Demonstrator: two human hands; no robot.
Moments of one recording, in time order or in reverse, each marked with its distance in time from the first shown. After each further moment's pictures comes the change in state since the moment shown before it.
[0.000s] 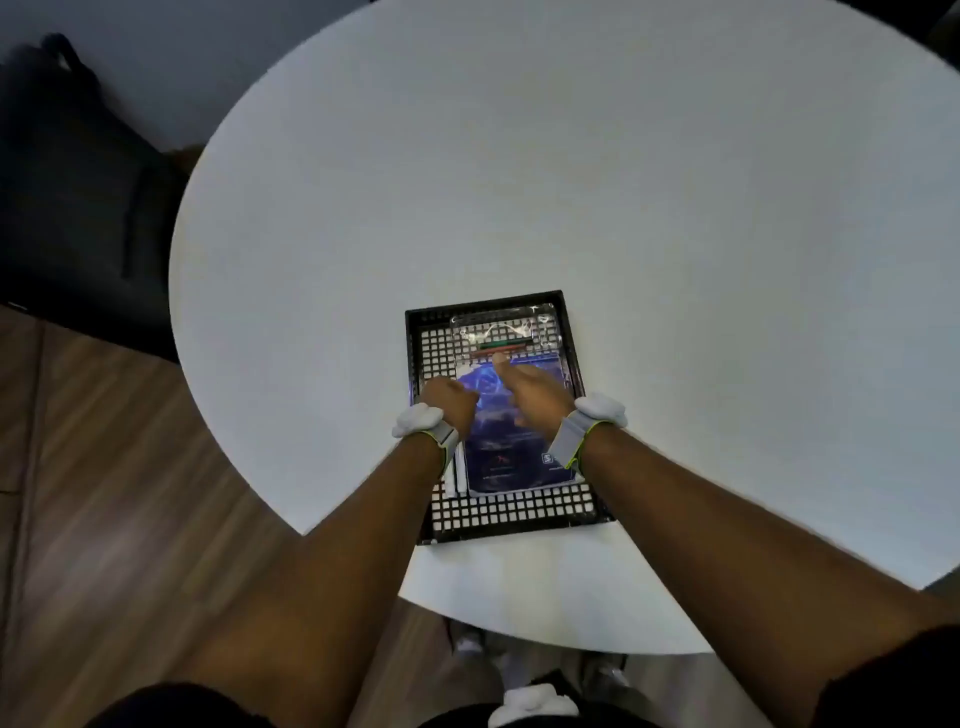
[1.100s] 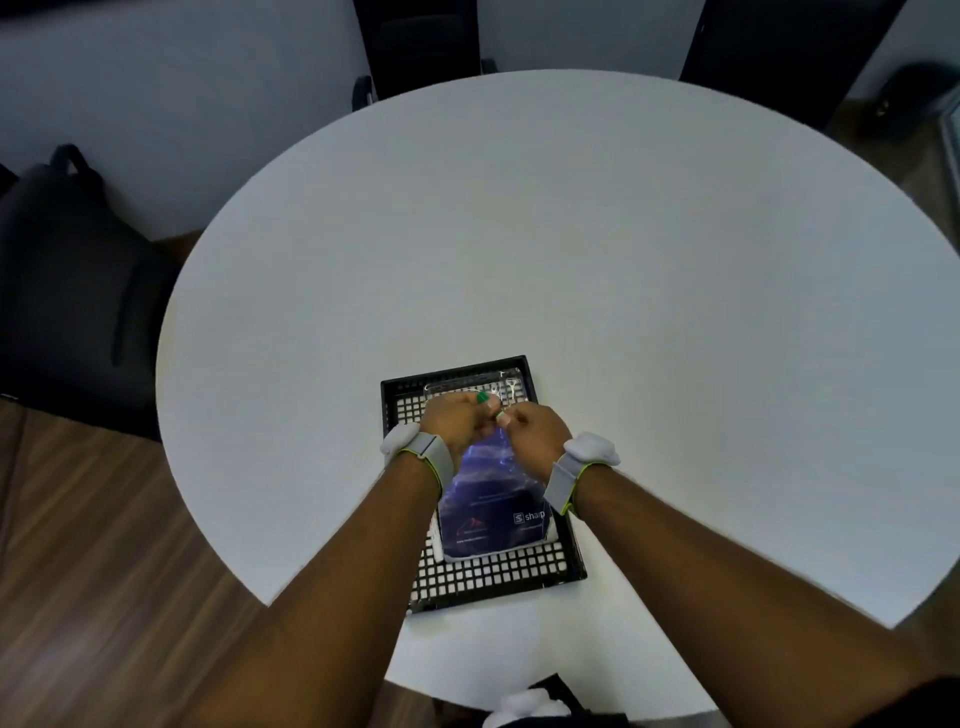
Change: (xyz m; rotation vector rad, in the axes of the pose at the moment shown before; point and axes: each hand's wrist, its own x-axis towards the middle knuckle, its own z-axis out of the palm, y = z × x) left_hand -0.025 0.093 0.000 -0.672 -0.308 0.012; right_hand -0.010 -0.018 -0.049 -0.258 0.217 -0.159
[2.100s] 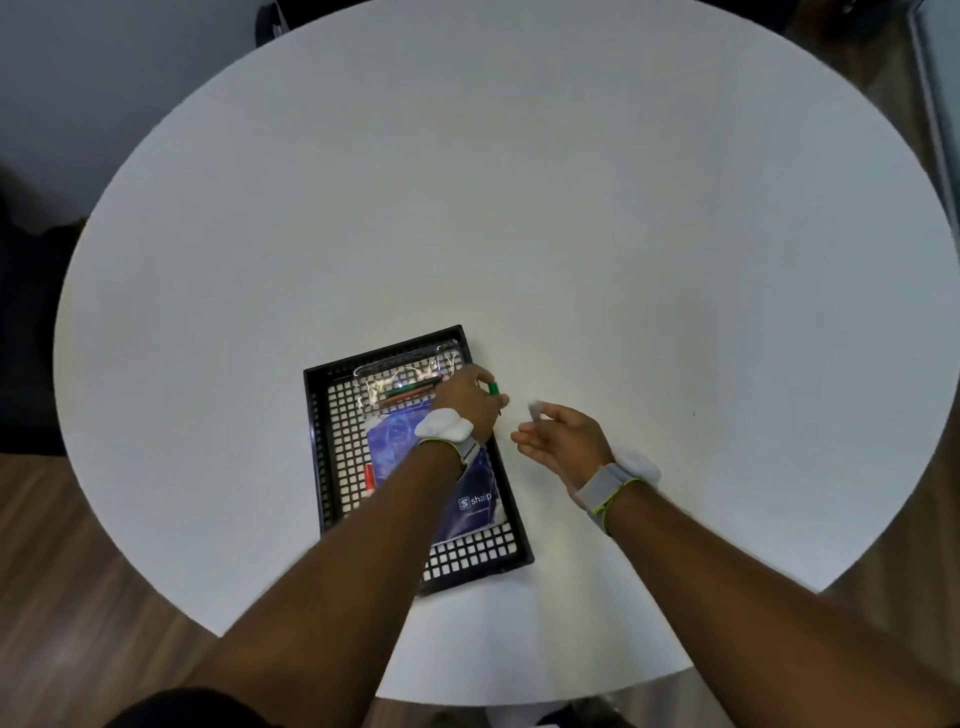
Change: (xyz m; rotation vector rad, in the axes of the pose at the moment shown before) left_hand 0.058 -0.044 0.094 0.894 0.029 0.184; right_hand 0.008 0.120 -0.059 0.974 0.051 0.386
